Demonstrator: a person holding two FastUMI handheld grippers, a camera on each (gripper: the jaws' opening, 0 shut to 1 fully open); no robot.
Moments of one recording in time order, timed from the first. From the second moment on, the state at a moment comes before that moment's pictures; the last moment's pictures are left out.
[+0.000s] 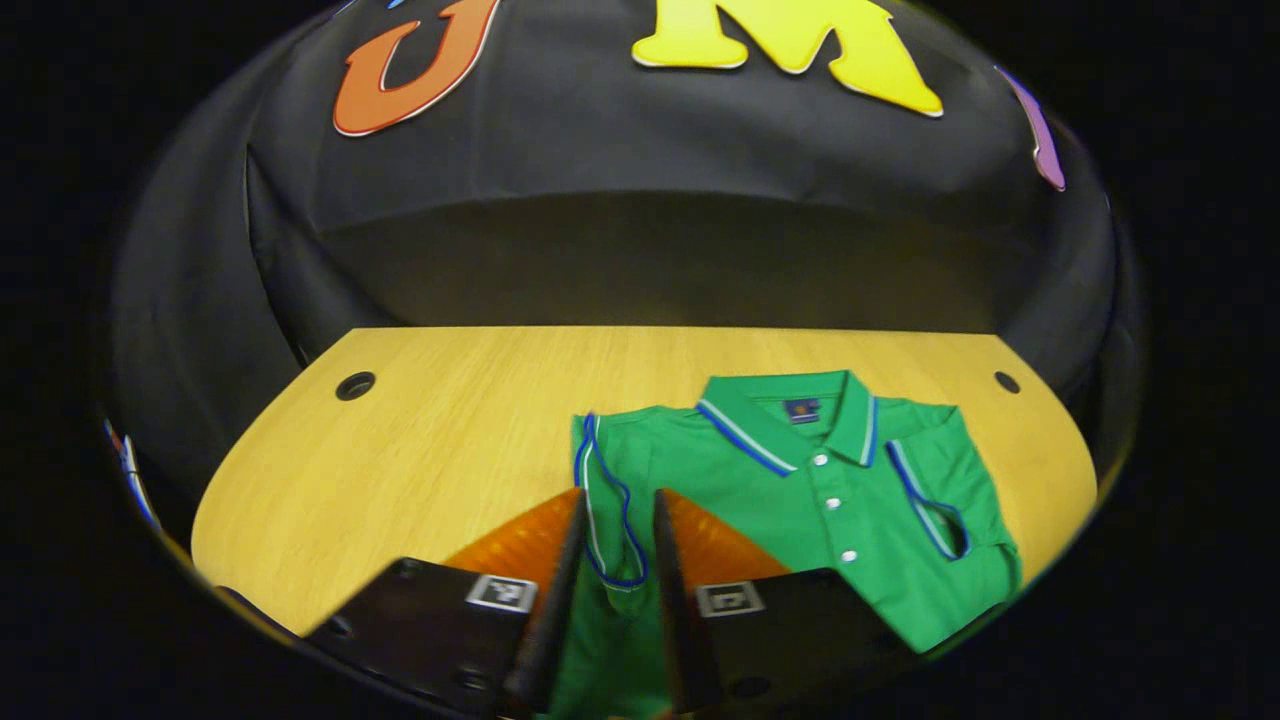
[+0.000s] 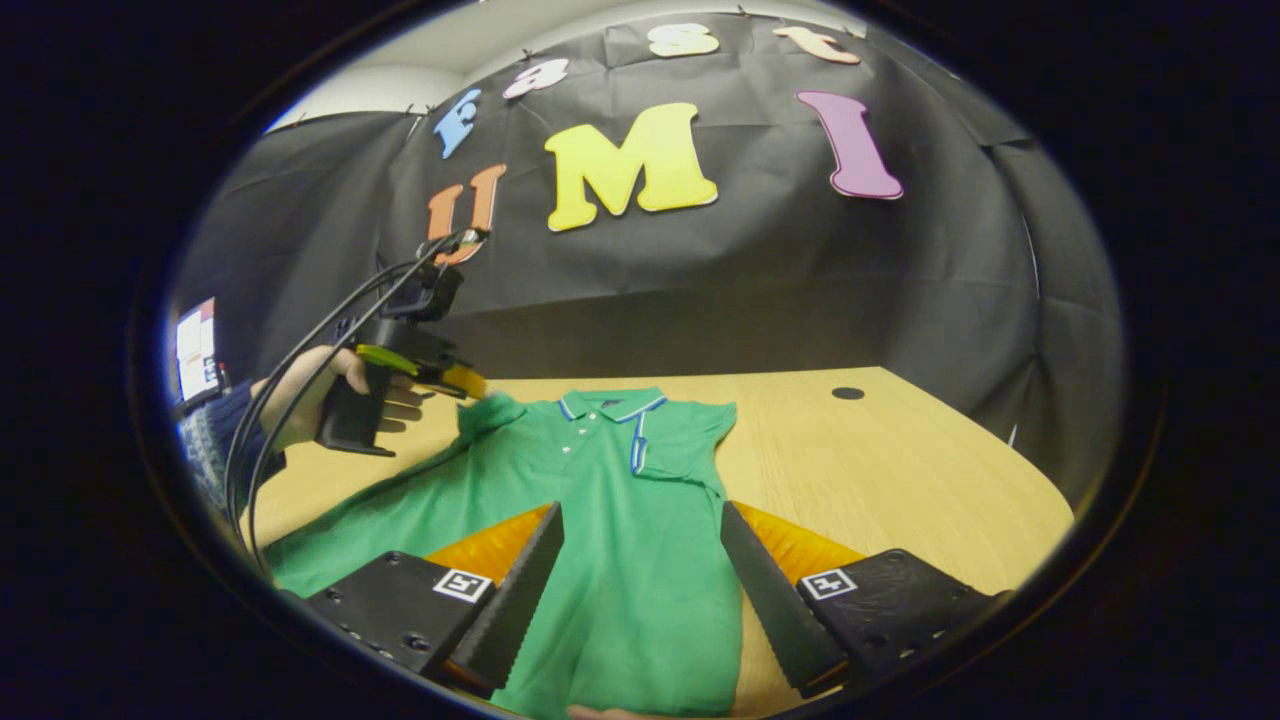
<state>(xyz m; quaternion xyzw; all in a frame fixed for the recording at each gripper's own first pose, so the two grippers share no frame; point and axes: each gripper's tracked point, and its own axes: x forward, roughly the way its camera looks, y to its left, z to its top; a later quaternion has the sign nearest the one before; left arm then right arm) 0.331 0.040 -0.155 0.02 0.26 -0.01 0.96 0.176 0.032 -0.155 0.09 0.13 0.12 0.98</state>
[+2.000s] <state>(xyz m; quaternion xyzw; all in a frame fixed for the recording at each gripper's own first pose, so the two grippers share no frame) -0.018 0.091 -0.141 0.01 0.13 0.01 0.99 -0.004 -0.039 -0.143 0.01 0.10 0.03 0.99</state>
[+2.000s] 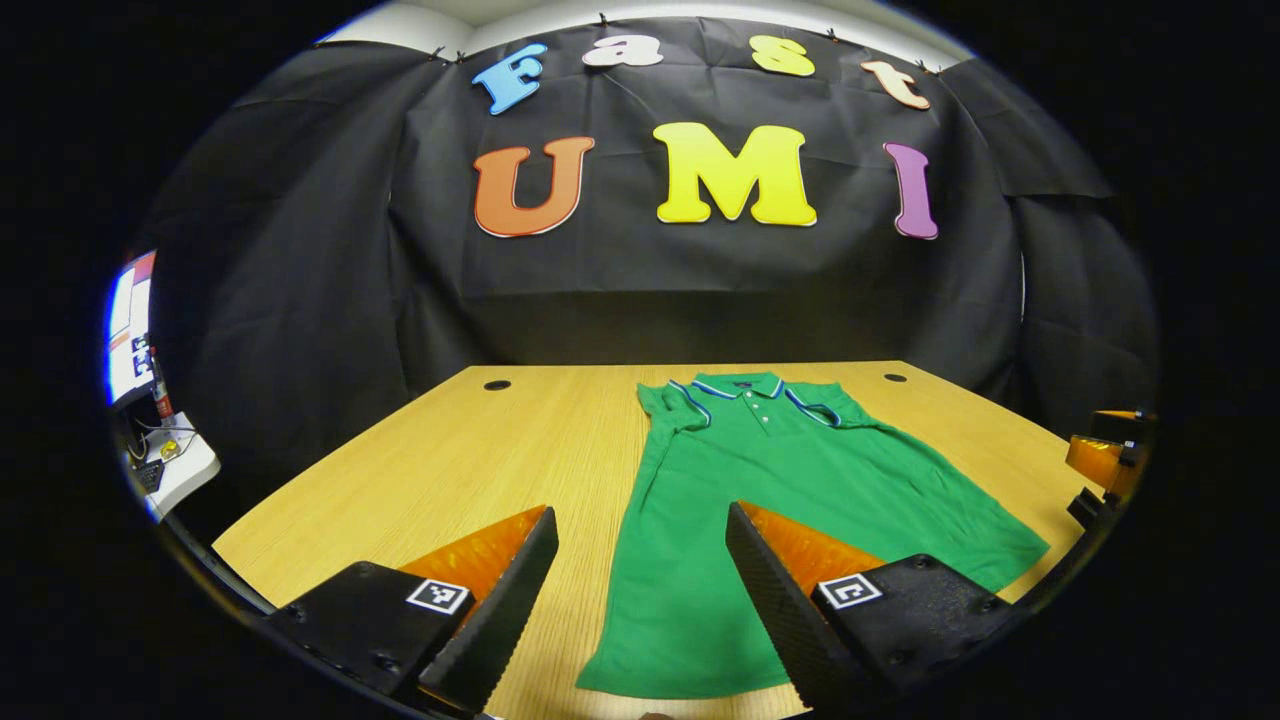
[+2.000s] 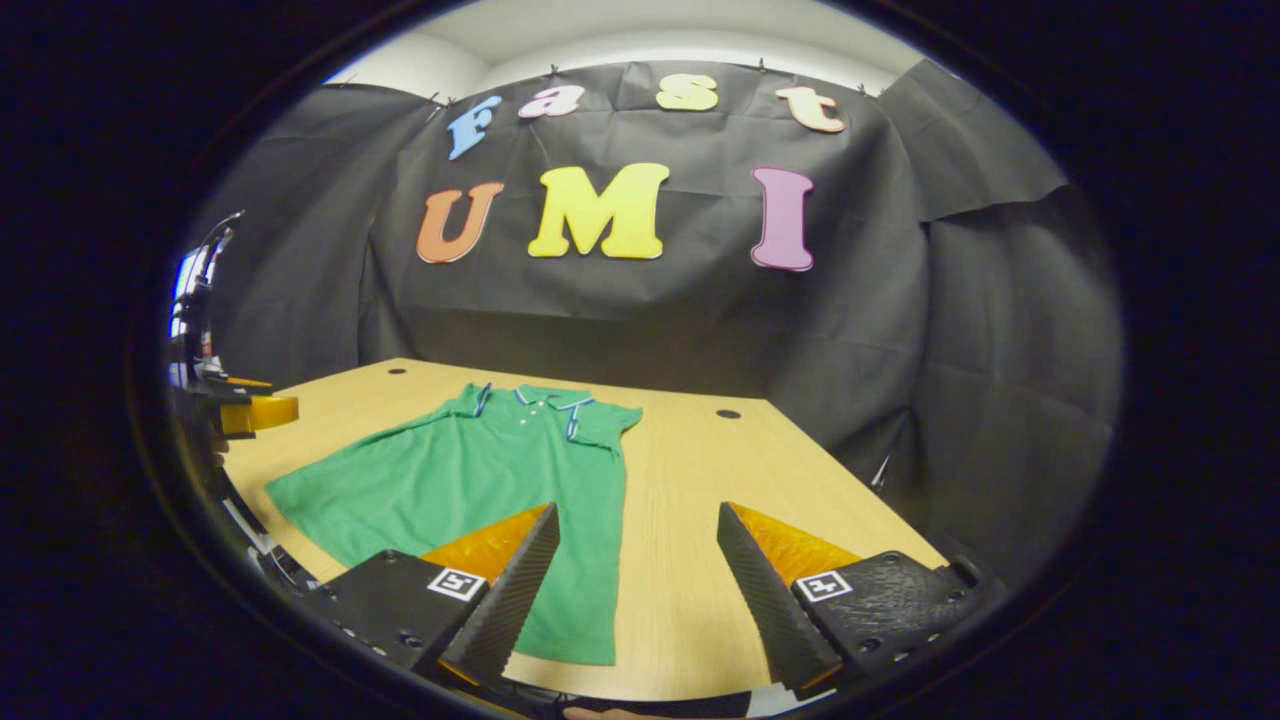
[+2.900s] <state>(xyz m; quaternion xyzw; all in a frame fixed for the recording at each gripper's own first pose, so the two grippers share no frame) -0.034 0.103 -0.231 -0.02 0.16 0.00 0.99 -0.010 -0.007 -0.239 0.07 0.20 0.06 0.98</state>
